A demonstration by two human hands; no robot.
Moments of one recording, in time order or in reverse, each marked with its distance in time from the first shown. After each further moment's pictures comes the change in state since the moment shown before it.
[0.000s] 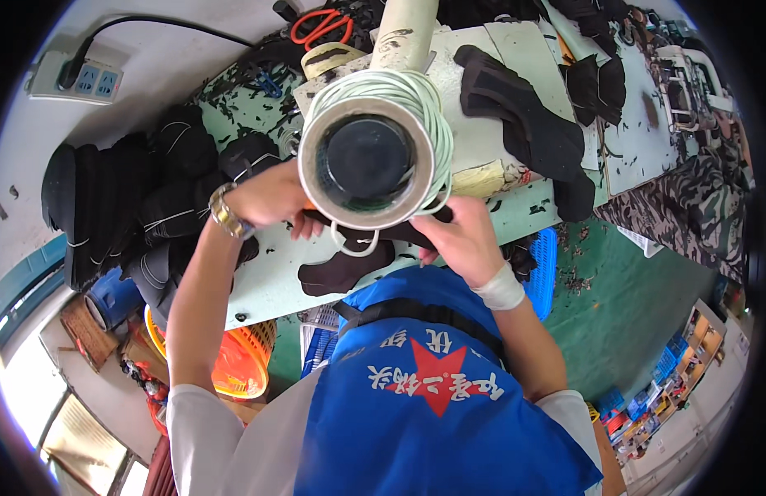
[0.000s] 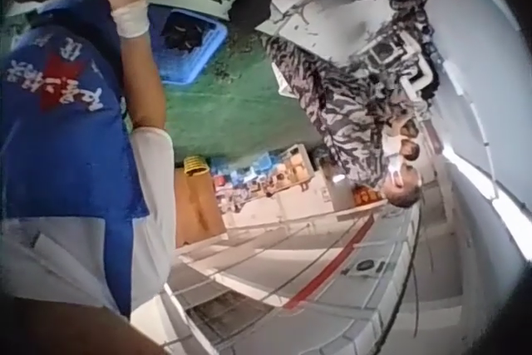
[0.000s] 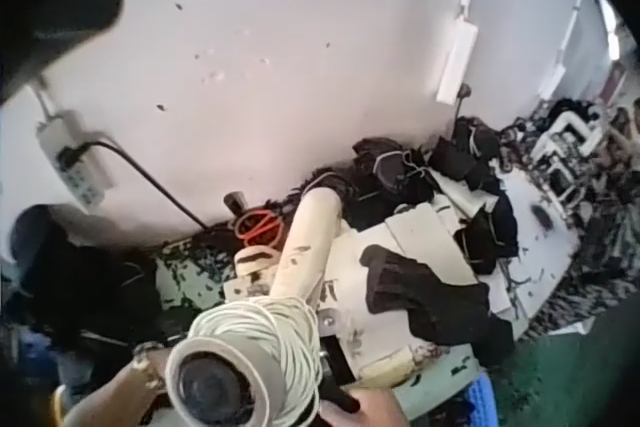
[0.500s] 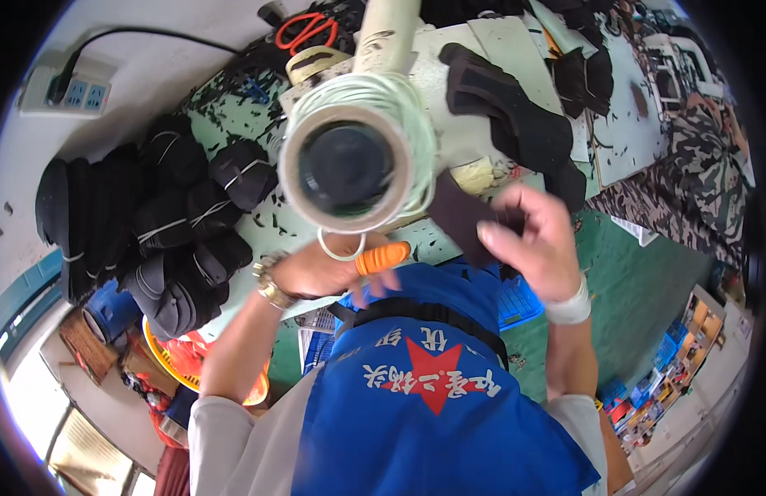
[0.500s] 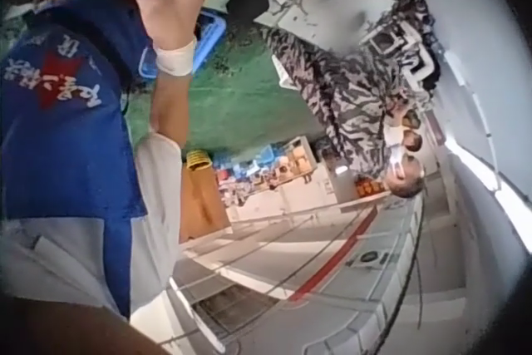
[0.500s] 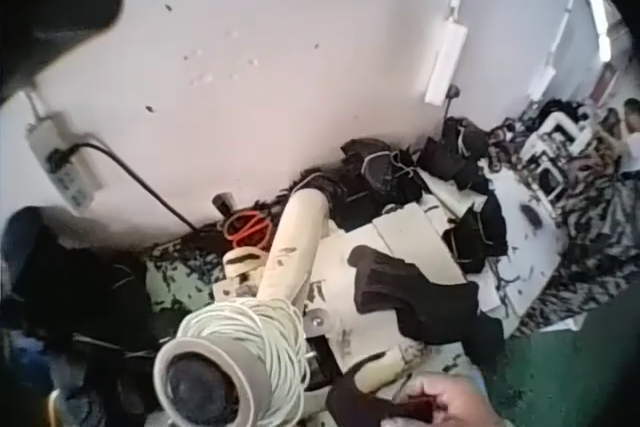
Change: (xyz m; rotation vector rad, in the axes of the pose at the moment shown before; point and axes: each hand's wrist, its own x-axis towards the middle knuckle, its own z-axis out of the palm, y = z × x) left_hand 0.007 -0.004 0.090 -0.200 -0.138 0.060; right_hand -0.047 -0.041 -0.060 0.047 -0.003 -0.124
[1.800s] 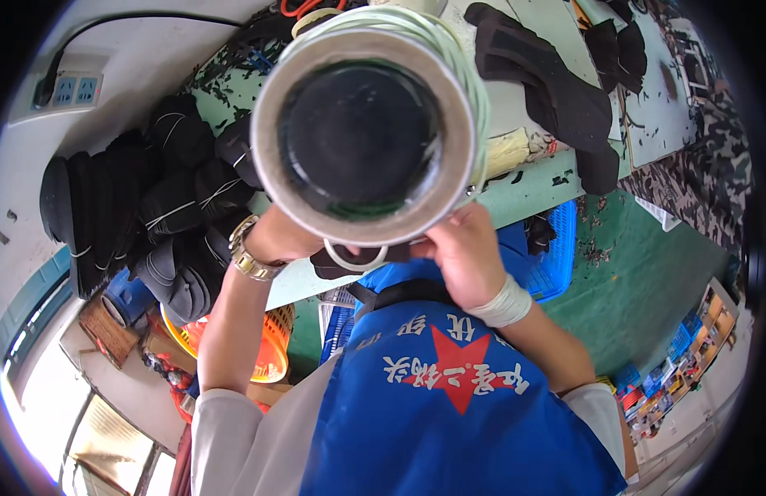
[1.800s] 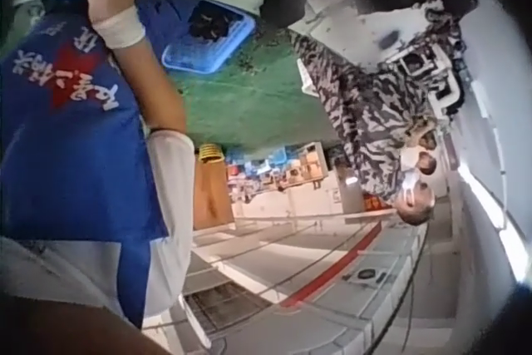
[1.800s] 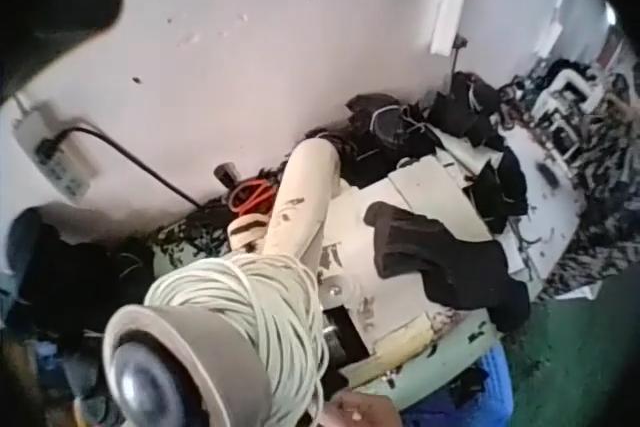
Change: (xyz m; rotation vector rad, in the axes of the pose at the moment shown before) left_hand -0.020 -0.027 -0.047 0.251 0.292 0.257; right_hand 0.021 0.065 0.098 0.442 0.102 0.231
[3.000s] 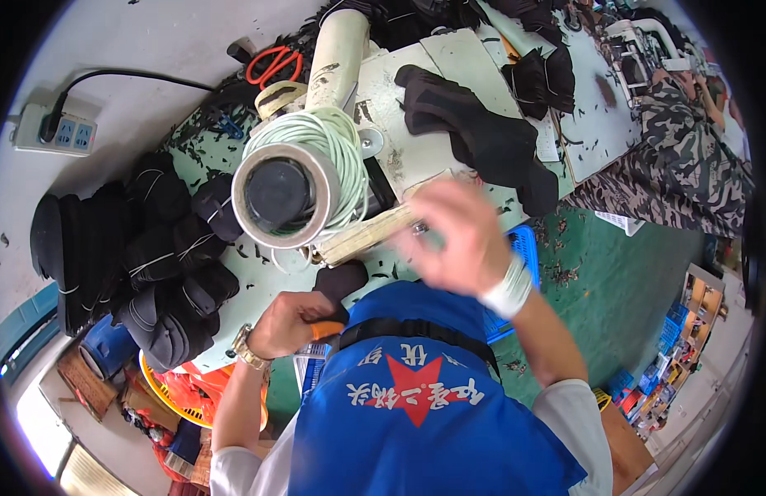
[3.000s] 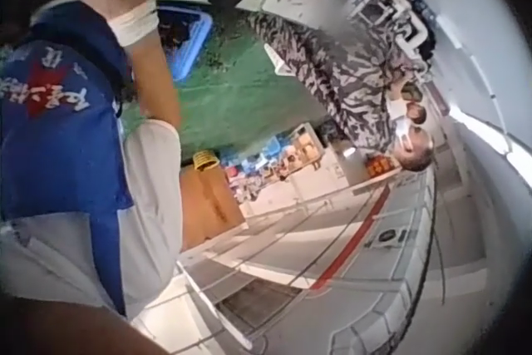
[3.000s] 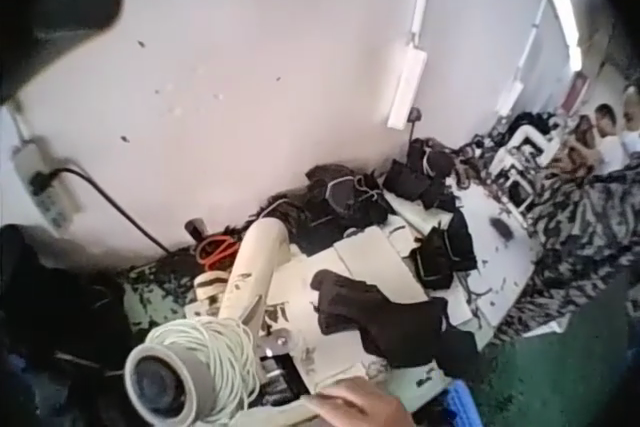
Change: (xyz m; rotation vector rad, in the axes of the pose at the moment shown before) left_hand -0.047 -0.013 0.060 0.177 0.022 -0.141; right_hand 0.003 -0.068 -0.055 -1.278 -0.011 -1.175
